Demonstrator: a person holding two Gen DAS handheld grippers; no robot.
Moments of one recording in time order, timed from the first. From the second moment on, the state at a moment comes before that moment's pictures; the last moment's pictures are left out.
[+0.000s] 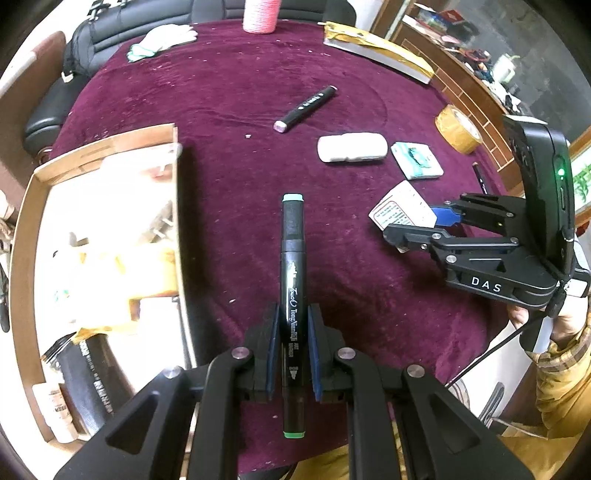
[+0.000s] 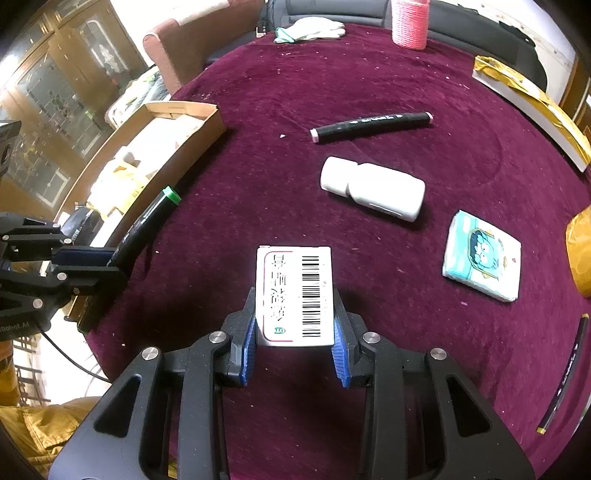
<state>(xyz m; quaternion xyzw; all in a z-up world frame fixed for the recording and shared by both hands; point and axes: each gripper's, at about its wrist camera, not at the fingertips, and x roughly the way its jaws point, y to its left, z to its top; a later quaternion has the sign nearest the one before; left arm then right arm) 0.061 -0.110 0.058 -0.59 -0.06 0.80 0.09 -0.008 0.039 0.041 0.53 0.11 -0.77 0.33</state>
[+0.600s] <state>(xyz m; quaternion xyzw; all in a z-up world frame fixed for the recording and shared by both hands) 0.074 -0.172 0.086 -0.57 -0.09 0.82 0.03 -0.002 0.009 0.049 0.52 0.12 -0.76 0.36</state>
